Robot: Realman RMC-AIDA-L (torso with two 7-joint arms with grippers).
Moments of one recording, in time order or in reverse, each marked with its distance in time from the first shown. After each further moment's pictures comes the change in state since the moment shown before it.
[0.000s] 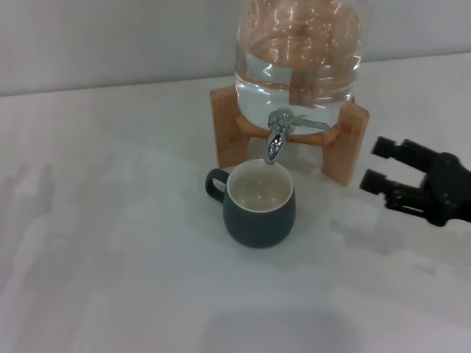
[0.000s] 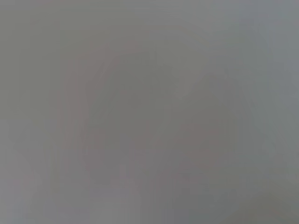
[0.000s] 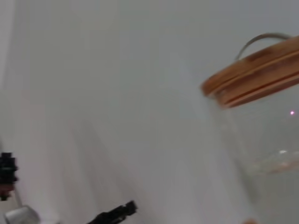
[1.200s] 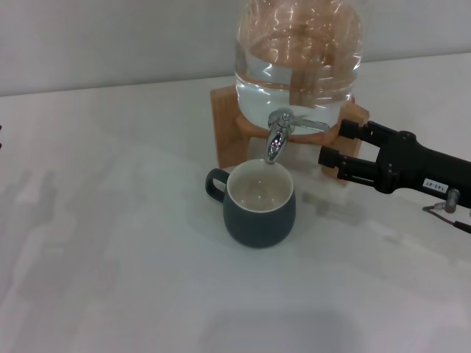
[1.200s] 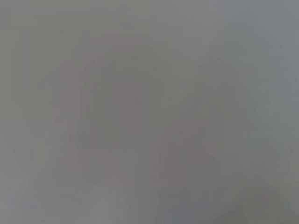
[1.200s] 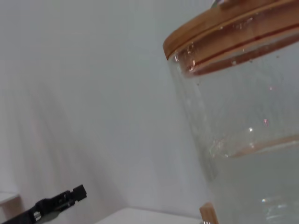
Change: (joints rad) left arm 0.001 -0.001 0.009 0.051 0.001 -0.054 -0.010; right arm 0.009 0.001 -0.282 -0.136 0.175 -0.345 0.043
